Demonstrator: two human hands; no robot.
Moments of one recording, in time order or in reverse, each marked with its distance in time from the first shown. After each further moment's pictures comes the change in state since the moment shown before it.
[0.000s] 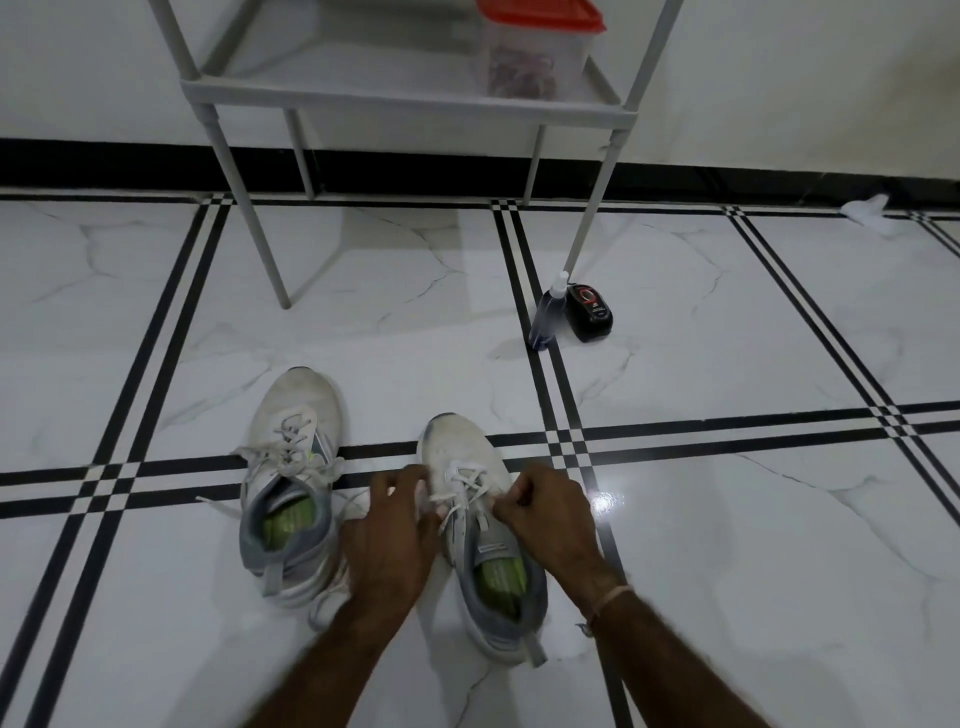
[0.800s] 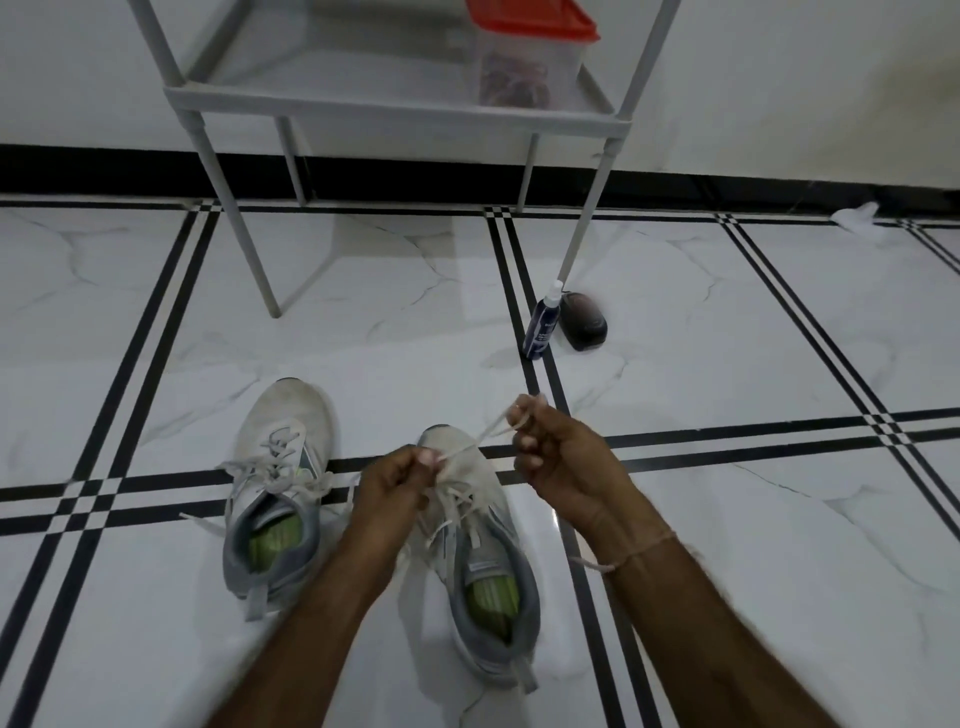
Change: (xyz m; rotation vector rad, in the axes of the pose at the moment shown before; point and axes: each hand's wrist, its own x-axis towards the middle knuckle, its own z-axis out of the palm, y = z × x) left_hand 0.036 0.030 -0.025 -1.016 -0.168 -0.167; right_hand 0.048 -0.040 -0.055 1.442 -0.266 0.334
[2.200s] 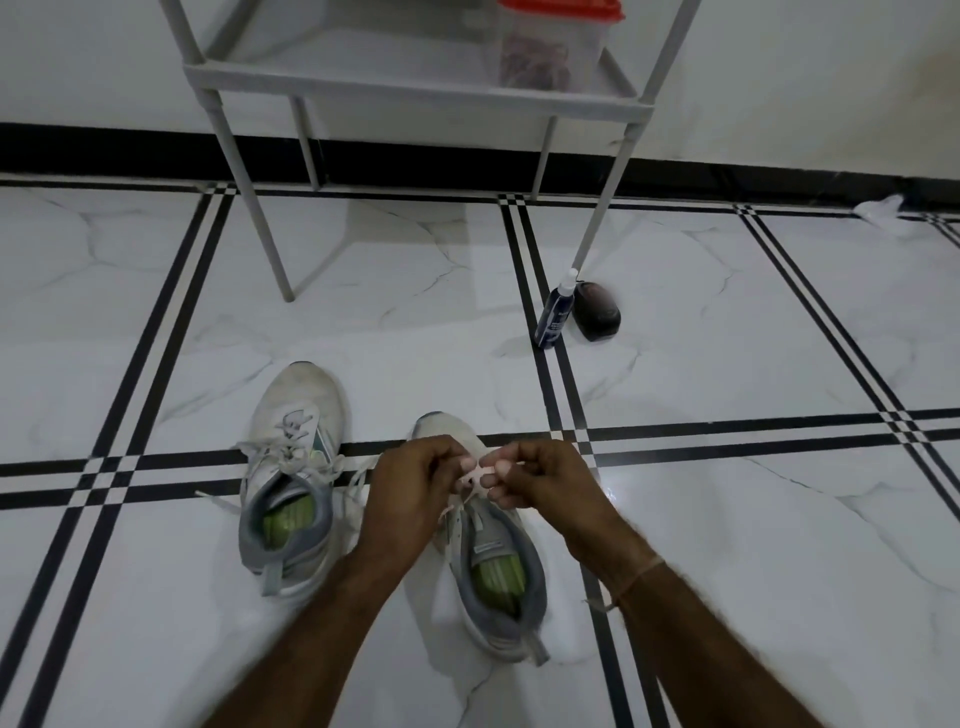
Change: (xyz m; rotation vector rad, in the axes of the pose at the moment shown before) left_hand -0.004 0.006 0.000 0.498 -0.063 0.322; right_hand -0.016 0.041 -0.014 -0.763 -0.085 -0.157
